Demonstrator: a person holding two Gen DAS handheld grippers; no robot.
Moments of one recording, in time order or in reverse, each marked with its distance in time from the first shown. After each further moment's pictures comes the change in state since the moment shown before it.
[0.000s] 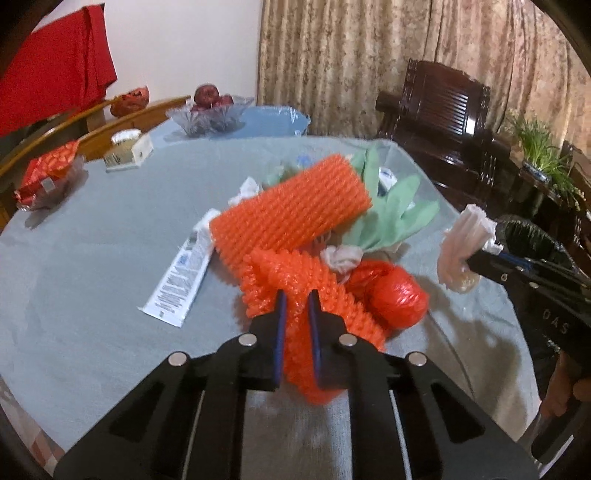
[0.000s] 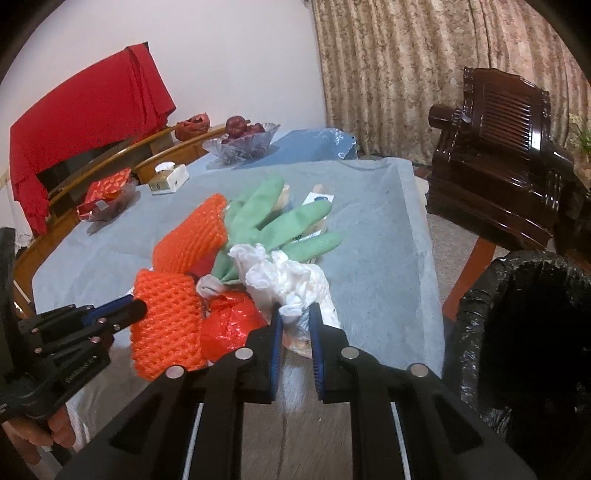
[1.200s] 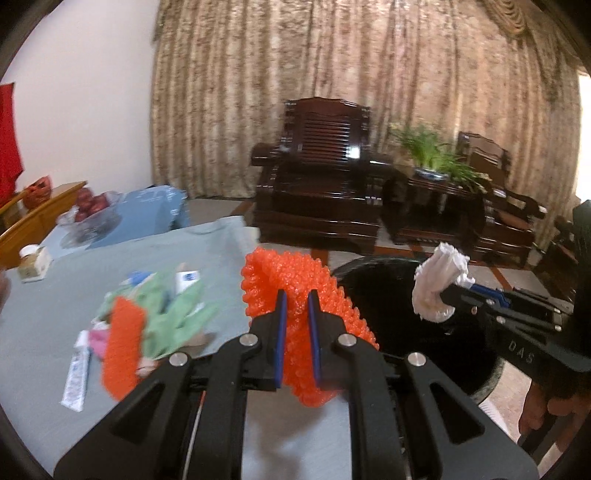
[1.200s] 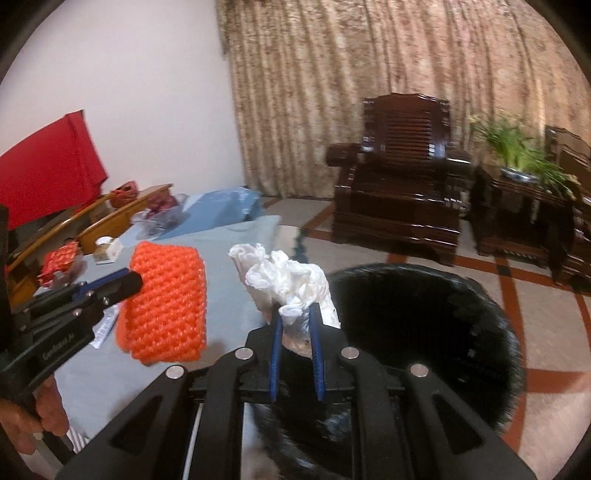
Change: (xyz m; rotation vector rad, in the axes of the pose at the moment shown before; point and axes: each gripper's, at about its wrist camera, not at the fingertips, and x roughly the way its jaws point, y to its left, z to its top) left arm -0.075 -0.186 0.050 0.248 -0.184 -0.343; right arm -0.162 -0.117 -0.025 0.181 -0.181 -0.271
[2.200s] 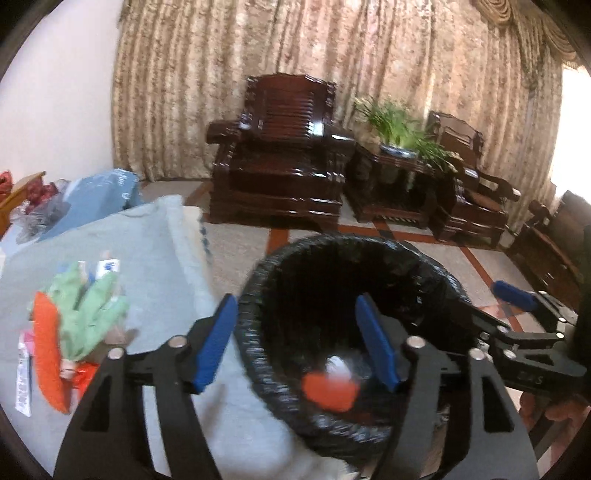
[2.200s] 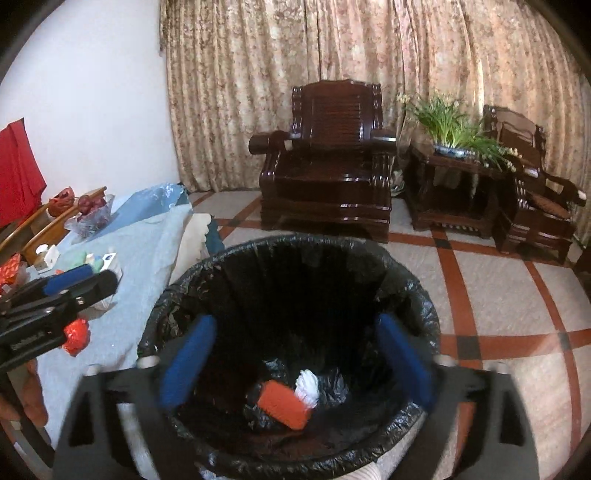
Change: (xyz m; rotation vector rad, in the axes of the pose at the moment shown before) left arm 0.051 -0.032 -0.011 0.009 0.082 -0.104; right arm -0.008 -0.069 -0.018 0.077 0.021 -0.231
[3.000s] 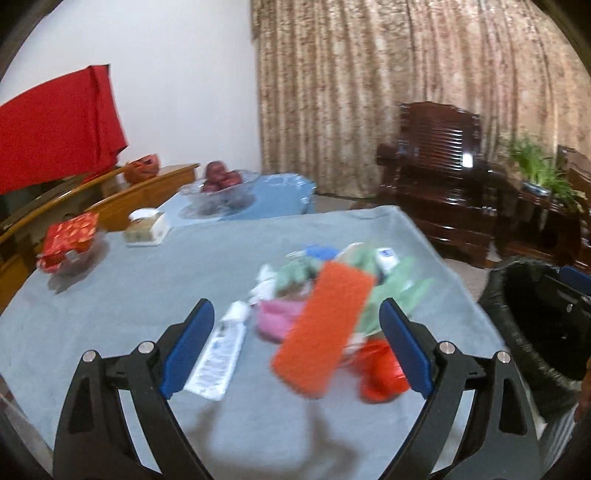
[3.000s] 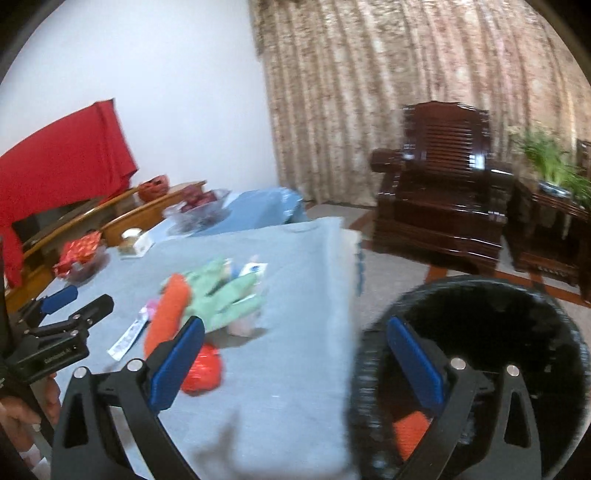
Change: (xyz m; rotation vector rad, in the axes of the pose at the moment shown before) left arm -0.111 0.201 -0.039 -0.157 -0.079 0.536; right arm 0.031 0.198 0.001 -0.156 -0.050 0.370
